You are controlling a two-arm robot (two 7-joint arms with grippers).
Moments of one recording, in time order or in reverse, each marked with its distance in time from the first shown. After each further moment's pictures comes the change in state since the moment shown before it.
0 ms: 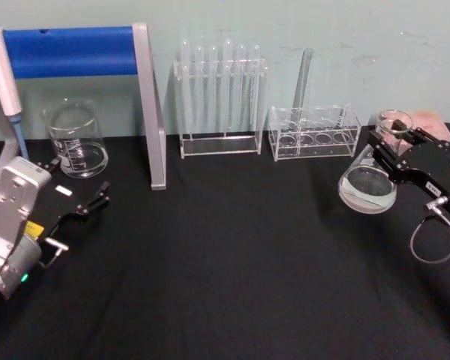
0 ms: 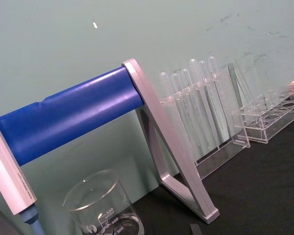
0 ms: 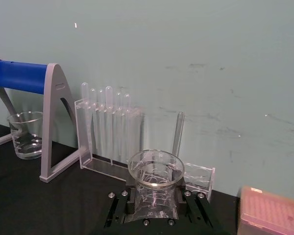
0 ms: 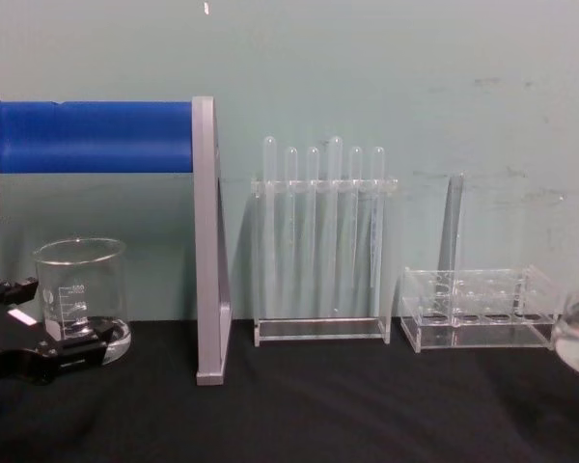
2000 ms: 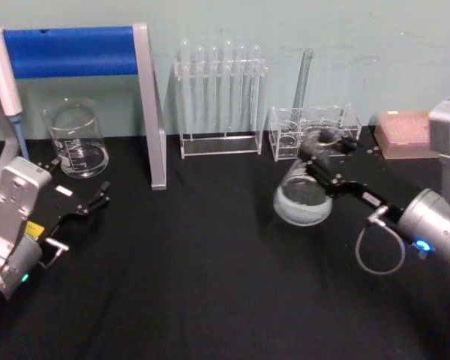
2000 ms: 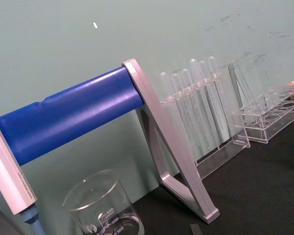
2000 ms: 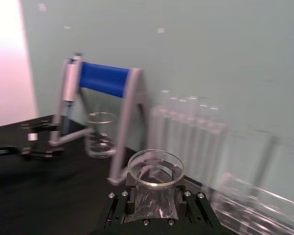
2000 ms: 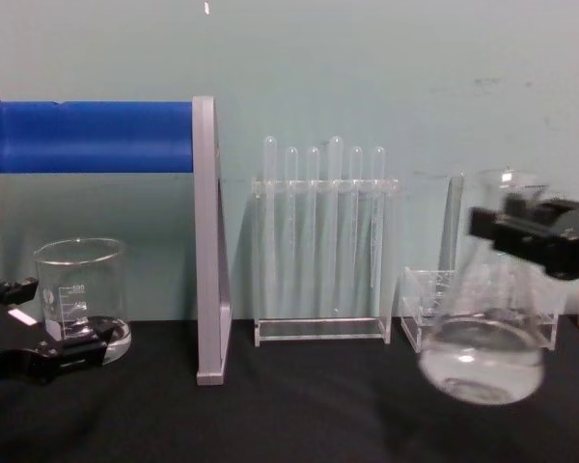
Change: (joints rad) left arm 0.000 0.000 0.000 0.000 0.000 0.000 0.000; right arm 0.069 -0.061 -0.120 0.007 -0.056 -0.005 0.152
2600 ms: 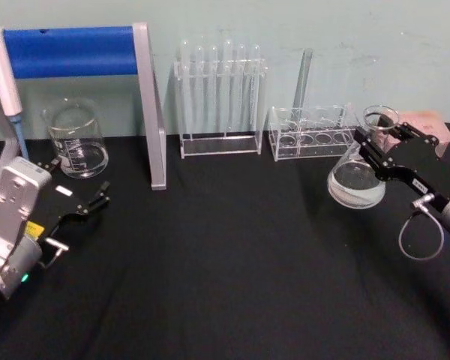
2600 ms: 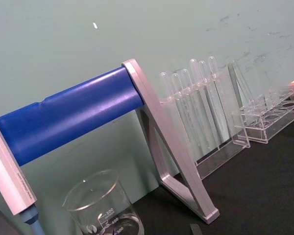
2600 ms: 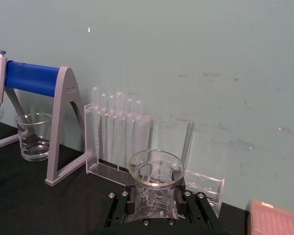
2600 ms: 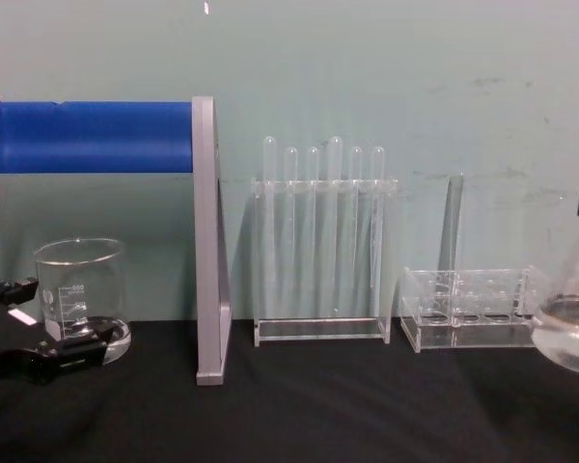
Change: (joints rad) left arm 0.000 0.000 0.000 0.000 0.000 0.000 0.000; right arm -0.051 0.031 0.102 -0.009 0.000 -0.010 -0.142
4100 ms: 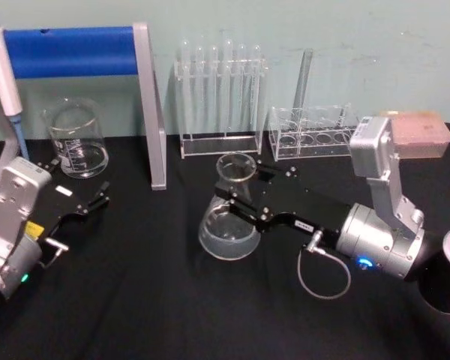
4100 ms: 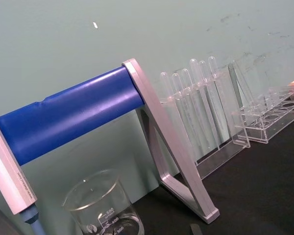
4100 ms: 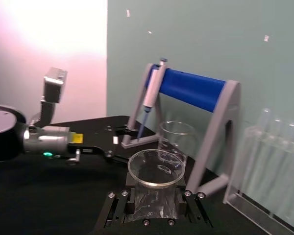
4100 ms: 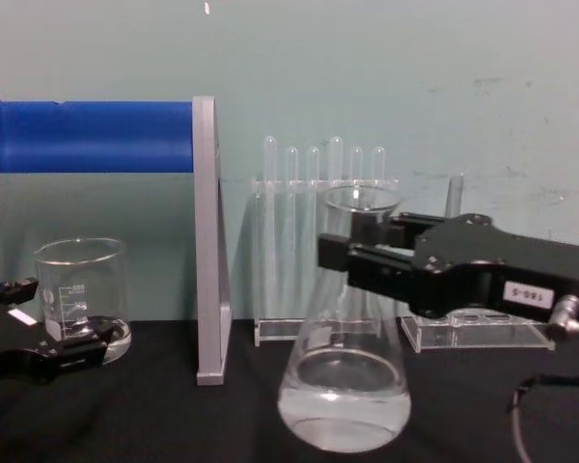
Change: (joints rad) left arm 0.000 0.000 0.000 0.000 0.000 0.000 0.000; right arm 0.138 -0.045 -0.286 0.024 0.000 -0.025 0.284
